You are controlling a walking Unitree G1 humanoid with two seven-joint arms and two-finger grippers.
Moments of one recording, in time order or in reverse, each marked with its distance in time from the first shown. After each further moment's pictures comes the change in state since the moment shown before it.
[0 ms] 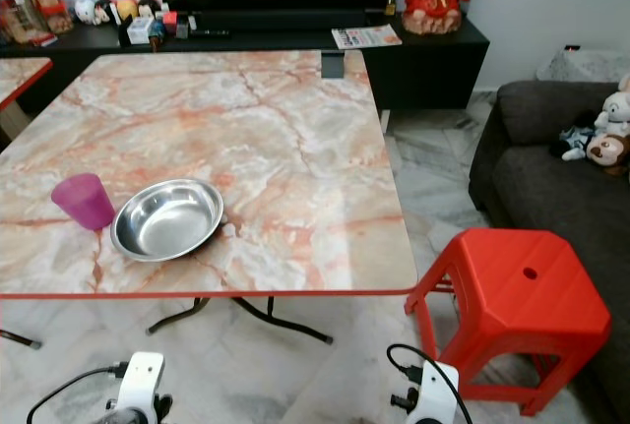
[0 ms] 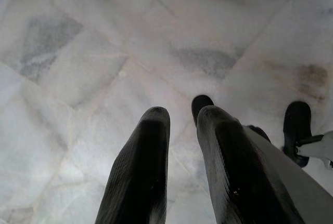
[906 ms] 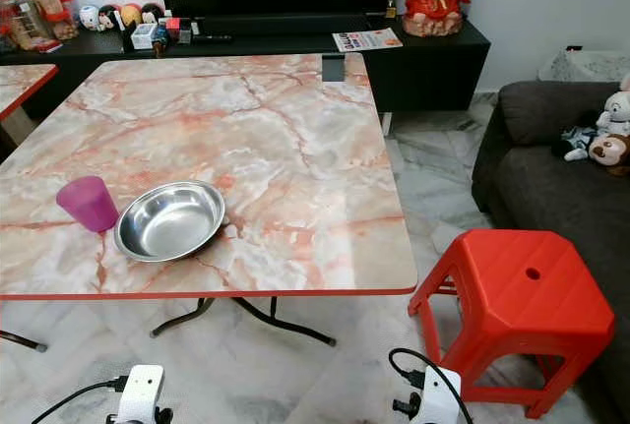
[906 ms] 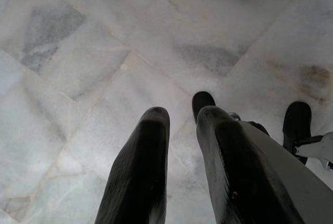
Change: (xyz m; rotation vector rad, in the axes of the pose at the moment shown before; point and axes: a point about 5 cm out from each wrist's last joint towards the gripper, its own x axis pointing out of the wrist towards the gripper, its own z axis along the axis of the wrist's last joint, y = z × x) left arm 0.000 -0.002 -0.007 -0.038 0.014 0.018; right arm -0.002 -0.003 -0.006 0.000 0.014 -0.008
